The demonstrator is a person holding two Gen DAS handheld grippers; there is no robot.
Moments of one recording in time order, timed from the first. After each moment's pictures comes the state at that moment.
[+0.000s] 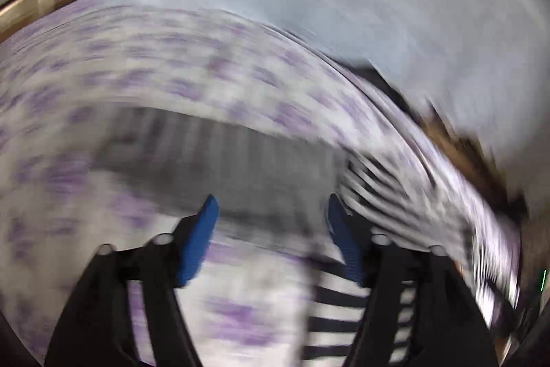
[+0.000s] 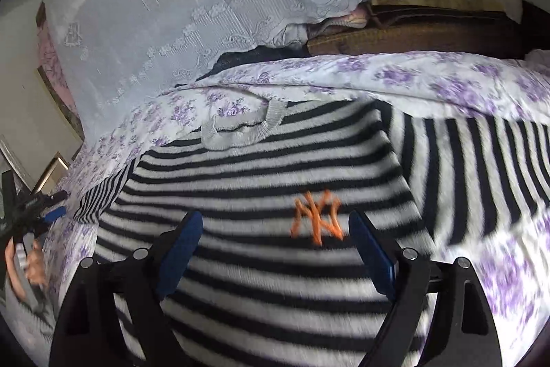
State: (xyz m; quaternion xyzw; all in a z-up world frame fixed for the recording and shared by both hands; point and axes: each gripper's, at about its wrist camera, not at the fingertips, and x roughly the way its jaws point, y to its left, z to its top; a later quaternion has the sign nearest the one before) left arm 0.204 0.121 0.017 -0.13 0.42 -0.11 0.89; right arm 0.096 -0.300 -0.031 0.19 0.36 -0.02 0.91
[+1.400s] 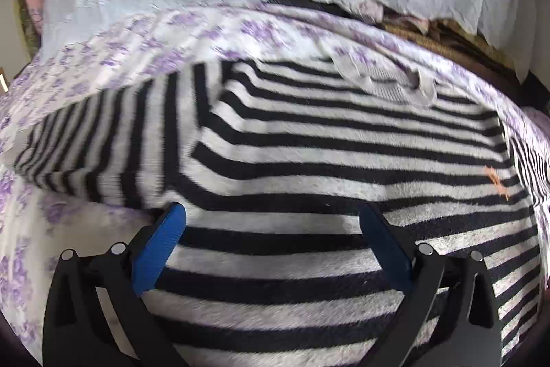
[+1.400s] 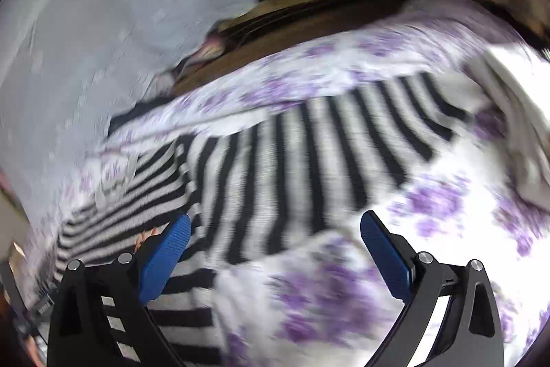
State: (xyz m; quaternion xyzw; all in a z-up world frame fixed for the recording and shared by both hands) left arm 0.171 -0.003 -0.048 0.03 0.40 -0.12 0.91; right arm -0.013 -0.441 -0.060 0.30 0.28 -0.21 0.89
